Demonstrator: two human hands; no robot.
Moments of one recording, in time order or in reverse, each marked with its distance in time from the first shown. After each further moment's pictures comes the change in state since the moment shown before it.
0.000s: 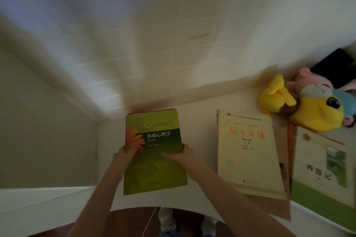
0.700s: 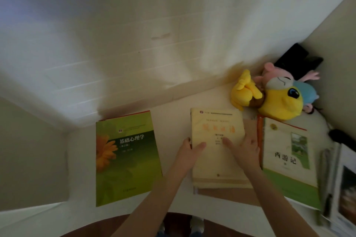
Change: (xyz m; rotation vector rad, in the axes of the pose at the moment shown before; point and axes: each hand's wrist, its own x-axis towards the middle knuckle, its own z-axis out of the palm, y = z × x) left_hand -0.107 0.086 0.212 0.089 -0.454 0.136; right_hand -0.068 0.039 -0.188 -0.188 0.765 0.001
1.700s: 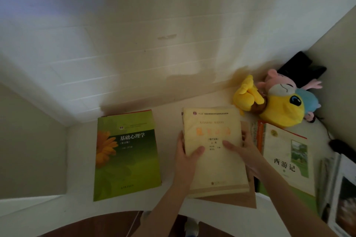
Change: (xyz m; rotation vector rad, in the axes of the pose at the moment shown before) left_hand -0.028 -0.018 0.016 -0.384 0.213 0.363; right_hand 0.007 -0.002 -0.021 0.495 -0.359 -0.093
